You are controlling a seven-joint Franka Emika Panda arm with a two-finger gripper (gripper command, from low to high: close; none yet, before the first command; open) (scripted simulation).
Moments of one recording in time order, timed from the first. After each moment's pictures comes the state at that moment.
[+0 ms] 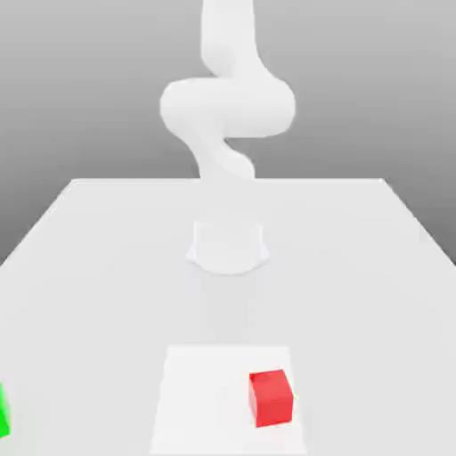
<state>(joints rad) 0.01 -0.71 0.01 -2.33 0.00 2.34 0.79</state>
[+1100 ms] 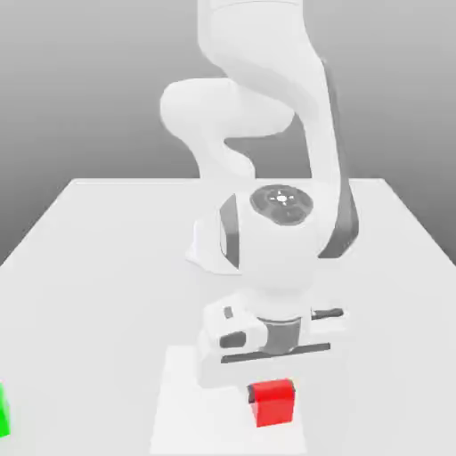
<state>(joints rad) 0.09 0.31 0.04 -2.58 -0.04 2.89 0.77</state>
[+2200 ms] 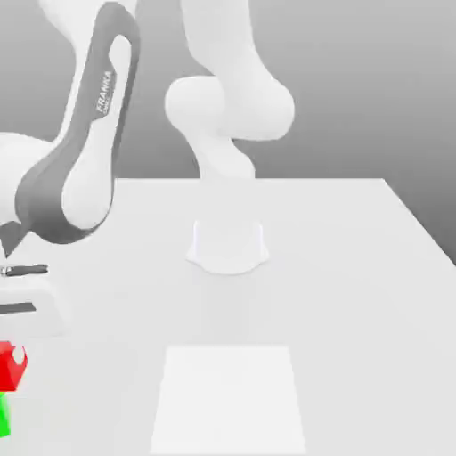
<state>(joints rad) -0.44 0.33 -0.18 -2.20 0.11 2.53 -0.04</state>
